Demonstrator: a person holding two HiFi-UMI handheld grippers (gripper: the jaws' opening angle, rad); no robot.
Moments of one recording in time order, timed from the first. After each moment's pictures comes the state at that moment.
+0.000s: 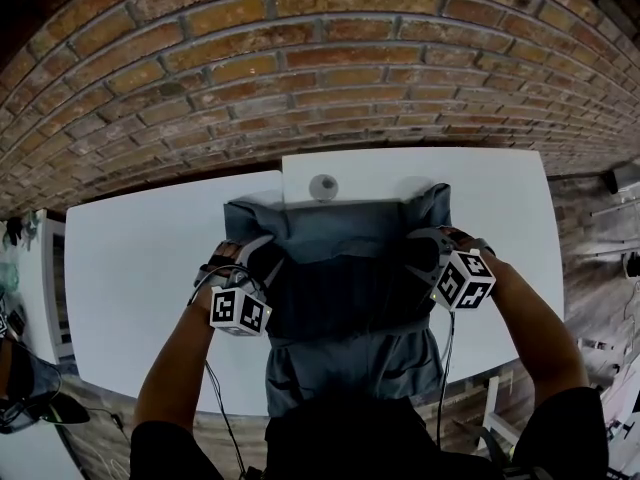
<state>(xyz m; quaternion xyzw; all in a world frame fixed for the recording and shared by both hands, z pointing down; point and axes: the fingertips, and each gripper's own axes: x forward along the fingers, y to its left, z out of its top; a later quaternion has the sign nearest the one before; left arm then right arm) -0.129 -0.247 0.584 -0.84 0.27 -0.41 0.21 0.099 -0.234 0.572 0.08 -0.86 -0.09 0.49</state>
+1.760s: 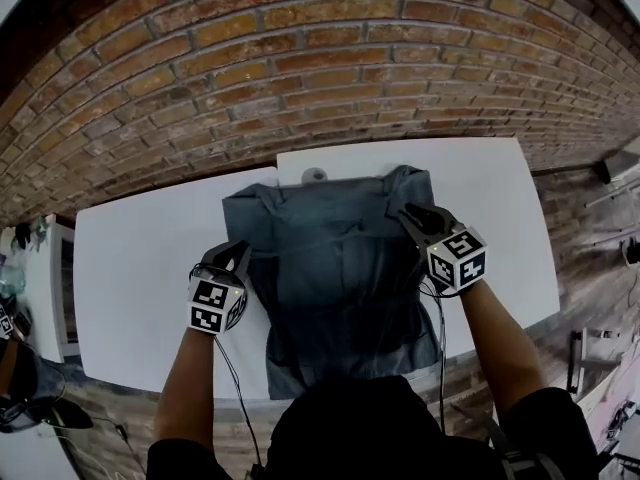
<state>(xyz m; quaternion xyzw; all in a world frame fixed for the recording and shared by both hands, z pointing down) -0.192 -0.215 0.537 -0.84 0.46 -0.27 -0.11 0.125 -0.267 0.498 0.41 -0.88 0.13 0.20</state>
